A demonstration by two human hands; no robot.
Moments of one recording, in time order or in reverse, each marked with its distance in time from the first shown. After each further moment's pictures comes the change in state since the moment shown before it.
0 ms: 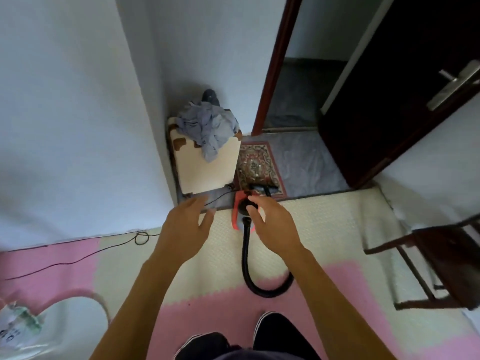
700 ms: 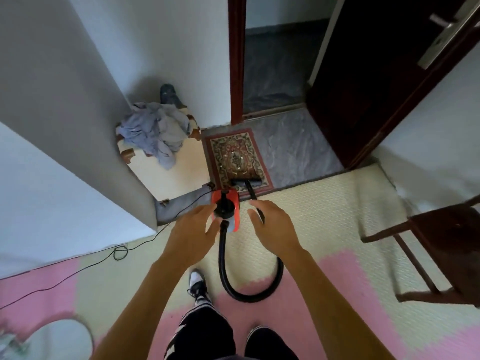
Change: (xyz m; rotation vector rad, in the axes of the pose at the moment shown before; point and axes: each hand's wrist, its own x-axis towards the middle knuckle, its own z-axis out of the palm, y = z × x) left_hand 0.143 0.148 0.189 0.154 -0.198 0.004; right_hand 0.077 0.242 -0.102 0.070 -0.029 0.115
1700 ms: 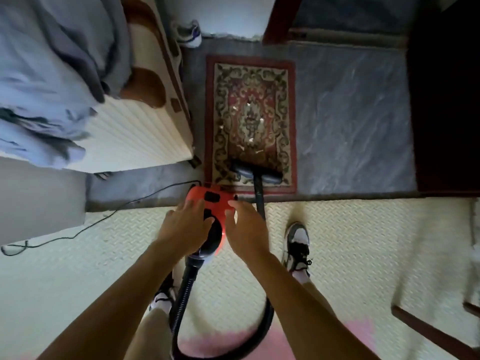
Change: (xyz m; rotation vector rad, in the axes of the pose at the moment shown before) left_hand 0.504 -0.296 0.350 0.138 -0.534 -0.381; right_hand 0.489 0.286 0.328 -0.082 -0.424 0.267
